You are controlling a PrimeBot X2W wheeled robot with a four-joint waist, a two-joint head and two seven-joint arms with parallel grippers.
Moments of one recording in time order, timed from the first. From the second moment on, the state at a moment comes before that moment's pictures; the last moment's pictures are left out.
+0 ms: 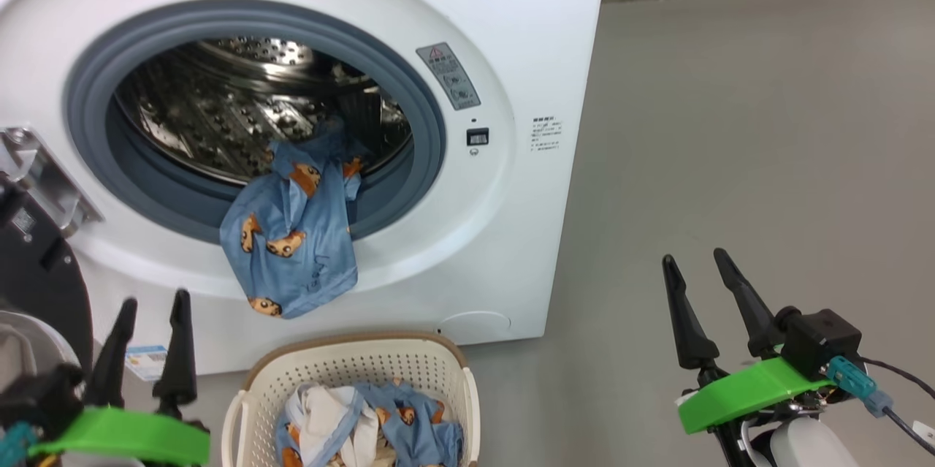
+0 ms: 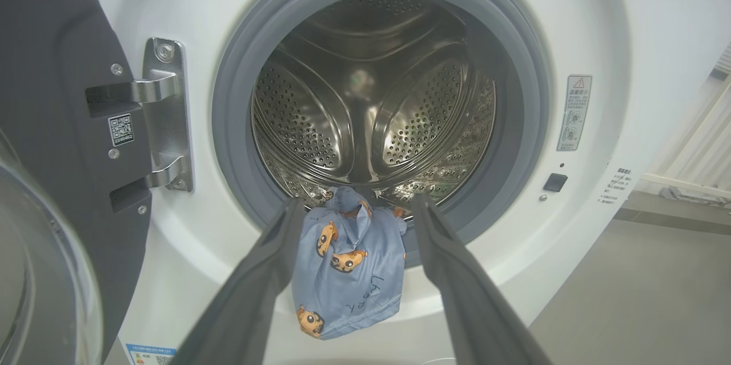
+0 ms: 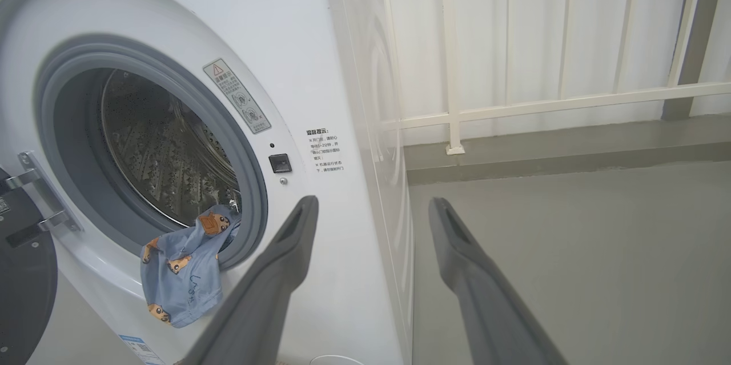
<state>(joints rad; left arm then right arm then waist) -0.21 0.31 -0.14 0.38 -0.63 -0.11 -0.26 -0.15 -0.05 0.11 0.28 0.29 0.13 -0.25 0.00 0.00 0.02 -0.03</state>
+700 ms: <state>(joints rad) -0.05 0.27 -0.08 0.24 -0.57 -0.09 -0.26 -0.10 -0.05 0.09 0.24 0.26 0.13 -0.25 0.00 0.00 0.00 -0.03</state>
